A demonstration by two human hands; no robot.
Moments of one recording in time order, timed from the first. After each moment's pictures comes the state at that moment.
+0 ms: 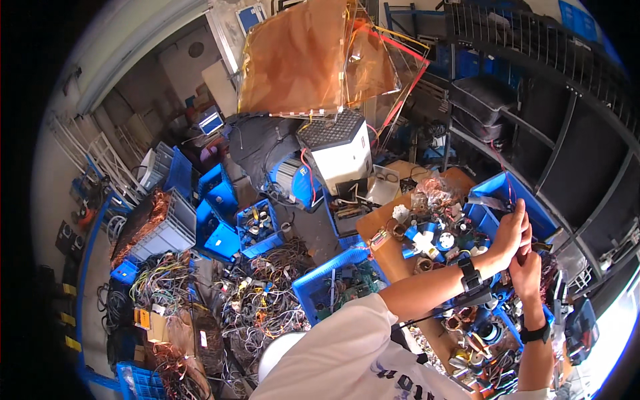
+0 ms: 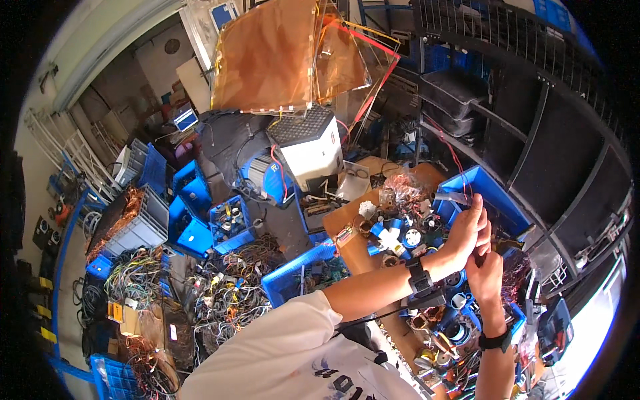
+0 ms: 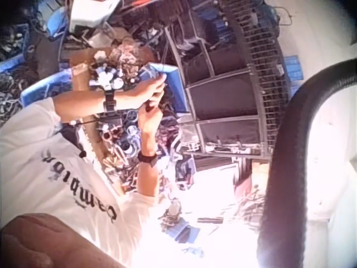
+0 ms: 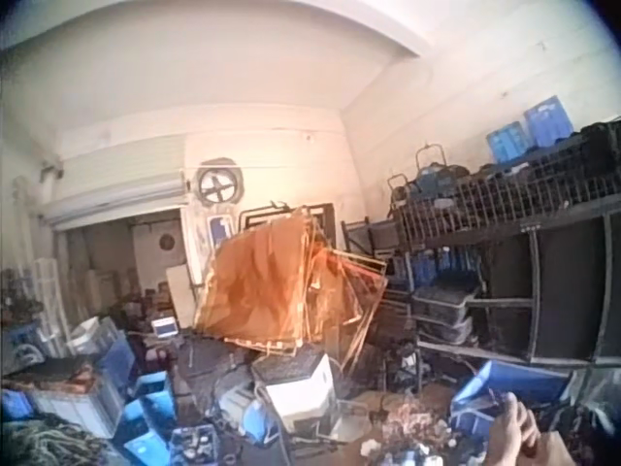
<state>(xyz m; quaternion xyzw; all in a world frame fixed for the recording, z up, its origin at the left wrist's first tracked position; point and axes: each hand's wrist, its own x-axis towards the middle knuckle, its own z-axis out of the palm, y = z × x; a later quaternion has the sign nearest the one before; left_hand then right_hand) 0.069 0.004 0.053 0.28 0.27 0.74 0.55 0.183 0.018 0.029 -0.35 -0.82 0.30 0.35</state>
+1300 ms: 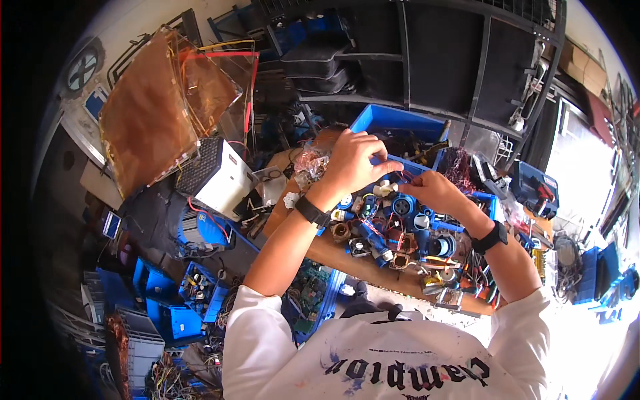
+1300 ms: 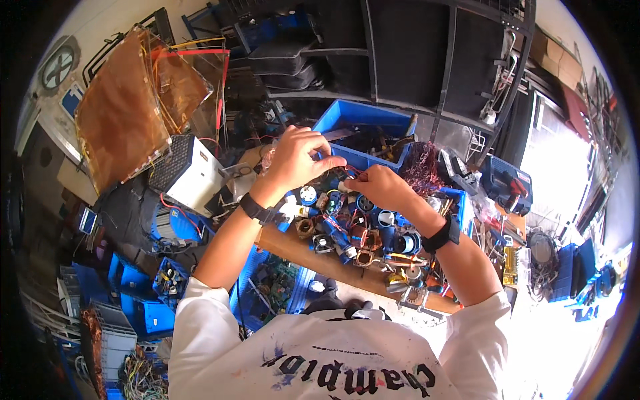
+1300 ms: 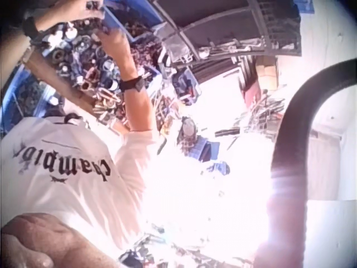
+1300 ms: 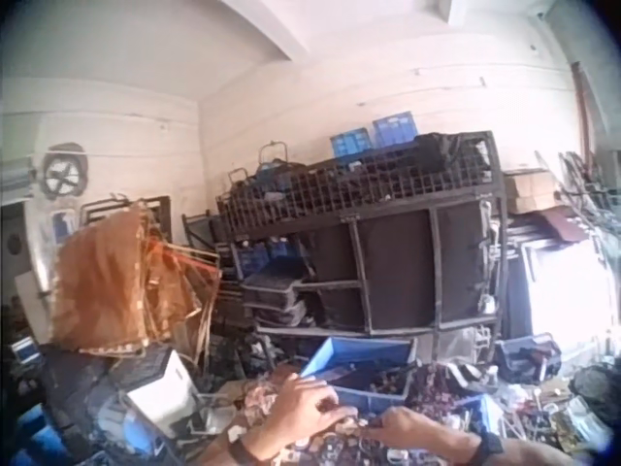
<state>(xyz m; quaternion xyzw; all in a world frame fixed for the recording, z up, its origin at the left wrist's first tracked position) 0.026 -0.009 0.087 0.82 0.41 0.38 -0.09 0.240 0.008 0.057 -0.45 -0.81 0.34 0.15</state>
